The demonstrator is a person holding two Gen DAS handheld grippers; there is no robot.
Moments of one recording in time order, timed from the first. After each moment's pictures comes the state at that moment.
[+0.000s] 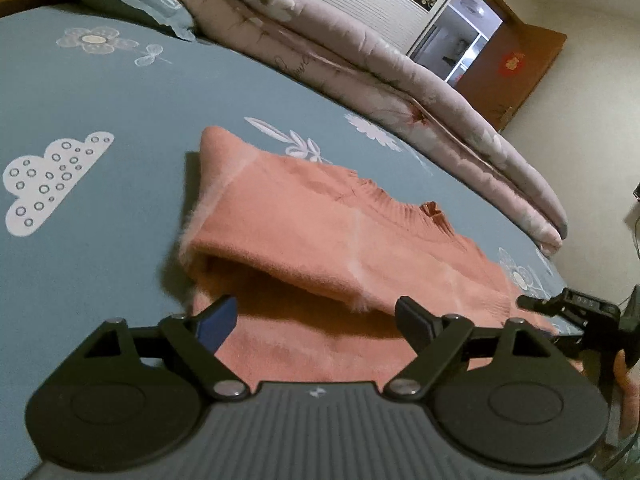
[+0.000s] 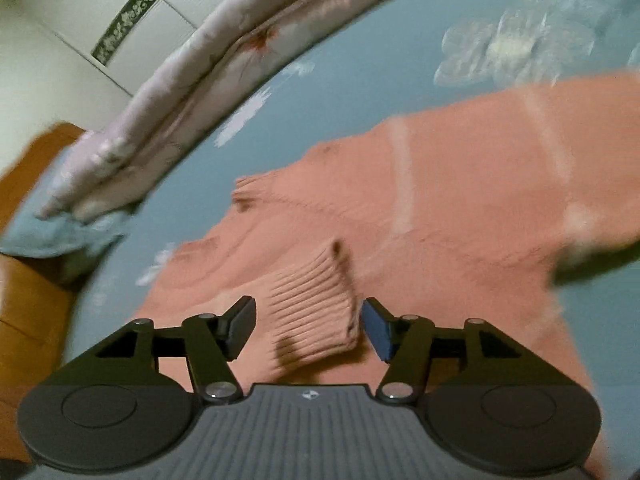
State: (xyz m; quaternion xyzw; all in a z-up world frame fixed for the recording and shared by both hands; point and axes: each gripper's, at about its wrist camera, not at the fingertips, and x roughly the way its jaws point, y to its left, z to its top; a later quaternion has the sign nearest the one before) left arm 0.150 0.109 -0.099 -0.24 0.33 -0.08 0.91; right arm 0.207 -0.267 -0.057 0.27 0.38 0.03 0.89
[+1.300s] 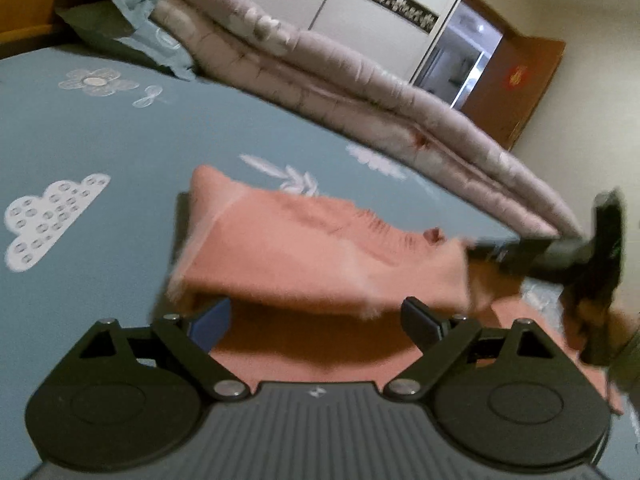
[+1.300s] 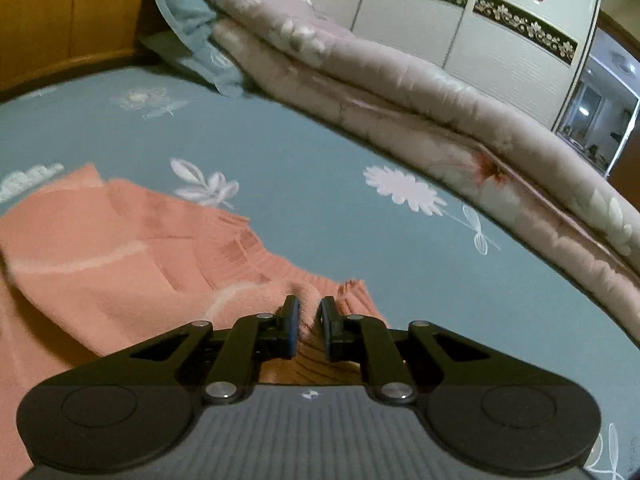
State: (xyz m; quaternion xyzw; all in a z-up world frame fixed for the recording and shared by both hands) left arm 0.152 0.089 -0.088 -0.22 0.28 -0.04 0.93; right arm 0.303 -0.141 -0.030 -0.23 0.32 0.21 0.90
